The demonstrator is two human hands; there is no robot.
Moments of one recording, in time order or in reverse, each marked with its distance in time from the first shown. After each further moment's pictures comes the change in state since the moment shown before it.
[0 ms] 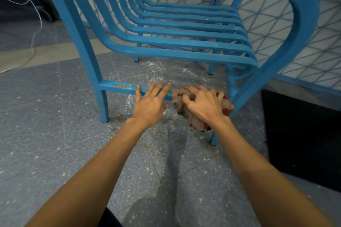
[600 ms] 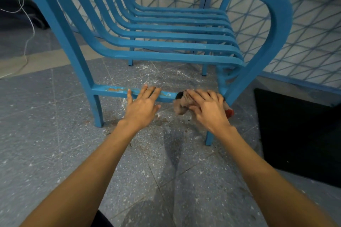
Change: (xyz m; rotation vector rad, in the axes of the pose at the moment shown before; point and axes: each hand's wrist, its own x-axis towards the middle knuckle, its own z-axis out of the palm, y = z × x) left_hand -0.001 0.004 -0.004 -0.008 -0.033 -0.012; right_hand -0.024 0.046 0.007 -0.073 0.180 -0.203
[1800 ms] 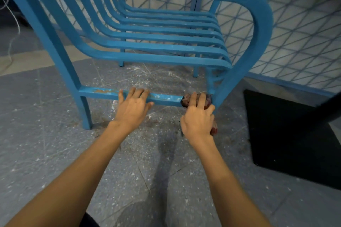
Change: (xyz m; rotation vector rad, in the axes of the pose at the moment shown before) left_hand 0.002 0.012 -0.007 0.024 0.059 -0.006; right_hand -0.014 -0.039 -0.010 -0.012 -0.093 0.498
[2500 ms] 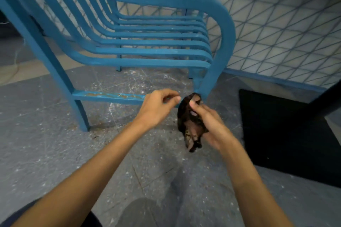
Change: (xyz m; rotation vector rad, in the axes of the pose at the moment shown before) left_hand -0.004 0.115 -0.043 -0.763 -0.005 -0.044; right_hand -0.017 0.071 -0.061 1.565 -0.431 0.290
